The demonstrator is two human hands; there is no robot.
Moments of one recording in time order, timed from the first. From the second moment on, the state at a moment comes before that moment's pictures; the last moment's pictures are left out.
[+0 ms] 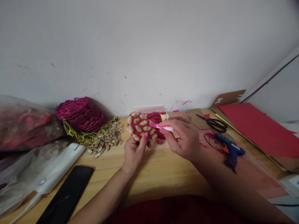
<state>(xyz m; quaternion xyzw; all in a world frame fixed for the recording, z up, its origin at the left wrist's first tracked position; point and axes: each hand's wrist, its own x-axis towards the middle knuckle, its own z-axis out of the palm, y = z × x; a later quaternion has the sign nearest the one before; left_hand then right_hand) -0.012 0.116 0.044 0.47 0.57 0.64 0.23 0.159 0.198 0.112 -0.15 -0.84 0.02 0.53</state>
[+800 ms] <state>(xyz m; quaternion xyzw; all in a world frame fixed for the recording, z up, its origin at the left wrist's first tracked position) -0.013 0.117 0.045 0.46 0.56 0.64 0.23 0.159 0.198 0.109 -0.14 -0.84 0.00 0.52</state>
